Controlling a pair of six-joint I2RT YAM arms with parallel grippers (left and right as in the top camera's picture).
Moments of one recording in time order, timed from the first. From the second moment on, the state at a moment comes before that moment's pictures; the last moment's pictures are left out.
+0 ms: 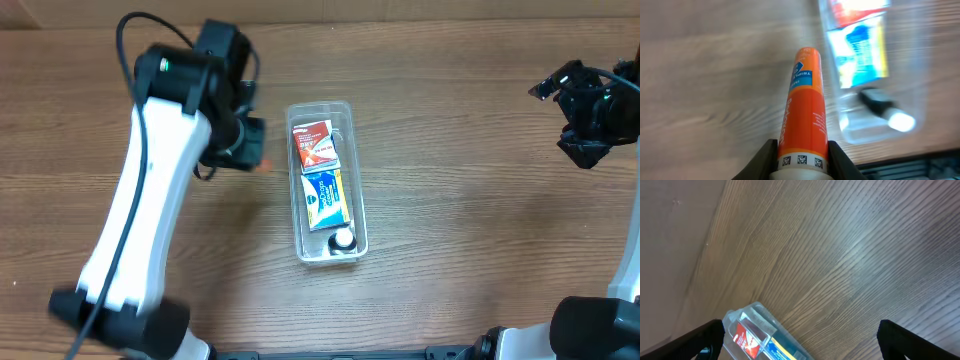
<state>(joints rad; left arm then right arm) -0.32 1.72 1.99 -1.67 0.05 -0.19 -0.33 1.63 1.80 -1.32 -0.31 0.65</state>
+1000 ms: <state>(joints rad) -0.76 1.69 1.47 -1.38 0.01 -0.46 -0.33 1.63 1.80 -1.32 -0.31 0.65</state>
